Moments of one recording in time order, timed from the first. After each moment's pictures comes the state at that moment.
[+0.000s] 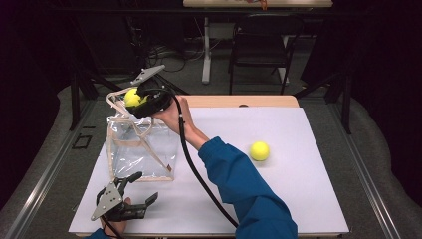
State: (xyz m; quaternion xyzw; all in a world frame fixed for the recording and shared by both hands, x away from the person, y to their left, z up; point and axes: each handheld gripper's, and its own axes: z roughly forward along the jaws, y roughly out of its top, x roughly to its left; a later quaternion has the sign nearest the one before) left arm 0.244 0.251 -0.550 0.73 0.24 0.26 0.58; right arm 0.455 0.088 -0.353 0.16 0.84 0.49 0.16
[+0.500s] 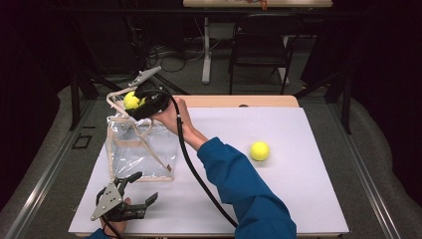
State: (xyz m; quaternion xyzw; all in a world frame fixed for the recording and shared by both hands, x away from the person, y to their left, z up) left arm 0.244 0.251 -0.550 0.73 0.24 0.26 0.58; right arm 0.456 0.094 -0.359 0.16 0.85 0.47 0.15
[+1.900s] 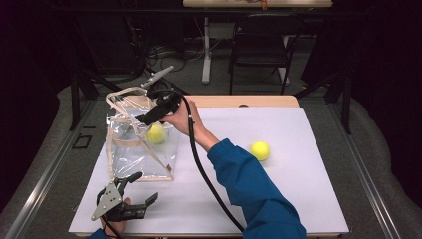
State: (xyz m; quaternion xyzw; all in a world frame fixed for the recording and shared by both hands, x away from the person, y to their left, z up) left arm 0.244 0.251 -0.550 0.74 0.24 0.25 0.58; right arm 0.458 0.066 -0.364 0.18 0.87 0.45 0.11
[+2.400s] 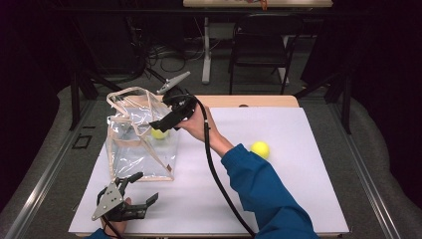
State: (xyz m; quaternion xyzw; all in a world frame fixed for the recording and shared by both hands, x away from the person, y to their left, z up) left arm 0.245 0.250 -0.550 0.74 0.24 0.25 0.58; right arm 0.444 0.029 -0.370 0.18 0.87 0.45 0.09
